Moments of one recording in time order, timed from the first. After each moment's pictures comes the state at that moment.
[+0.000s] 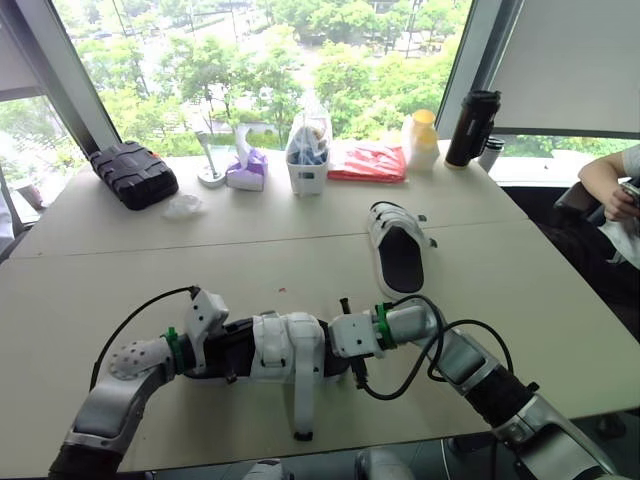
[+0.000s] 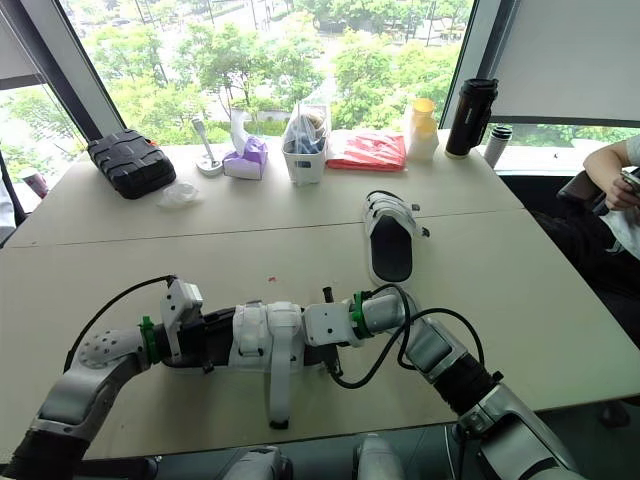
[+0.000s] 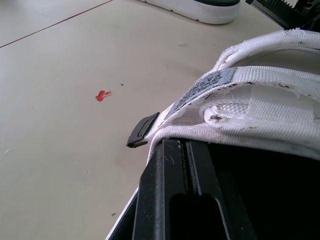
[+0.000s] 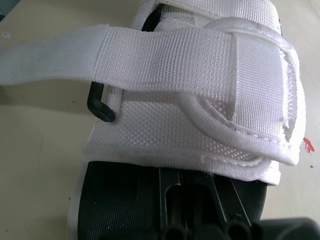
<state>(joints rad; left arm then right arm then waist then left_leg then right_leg) -0.07 0.59 -0.01 -0.08 -0.38 0.21 -0.89 -0.50 -0.49 0.55 0.08 -0.08 -0.10 1.09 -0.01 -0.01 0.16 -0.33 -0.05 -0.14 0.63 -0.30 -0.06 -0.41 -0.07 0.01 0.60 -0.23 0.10</state>
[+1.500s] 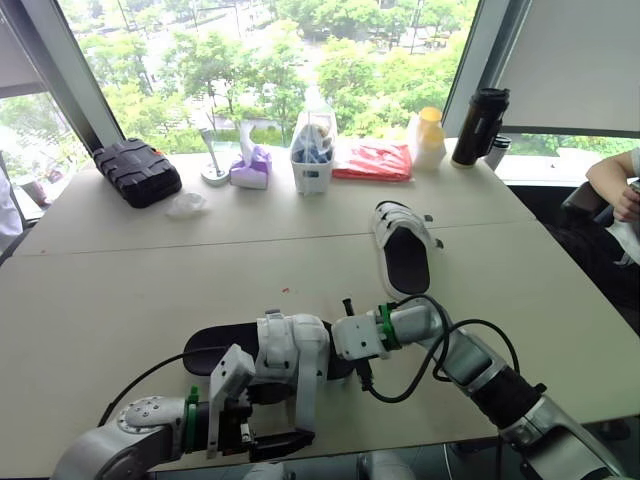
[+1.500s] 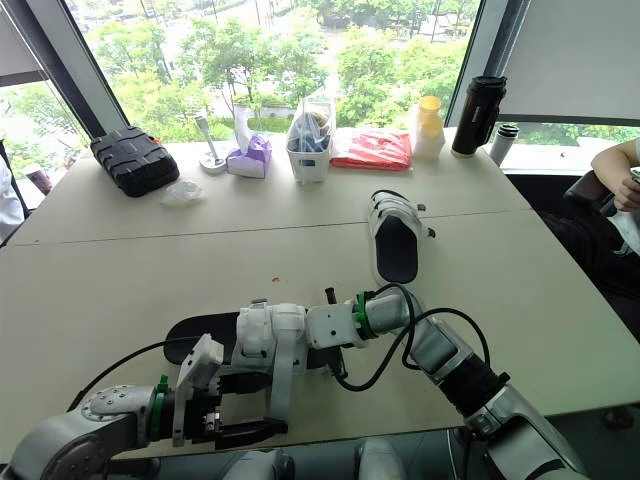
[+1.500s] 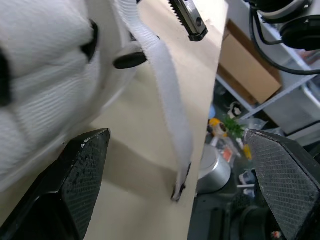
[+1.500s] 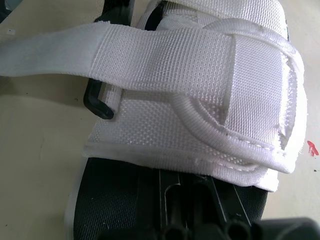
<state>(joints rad) 0.21 0.65 -0.12 -0.52 -0.71 0.69 -0.87 -0.49 -0.52 0.55 0.04 -0.08 -0.09 1.11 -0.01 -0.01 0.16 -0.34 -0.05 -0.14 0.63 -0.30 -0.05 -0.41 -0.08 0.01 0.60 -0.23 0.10</state>
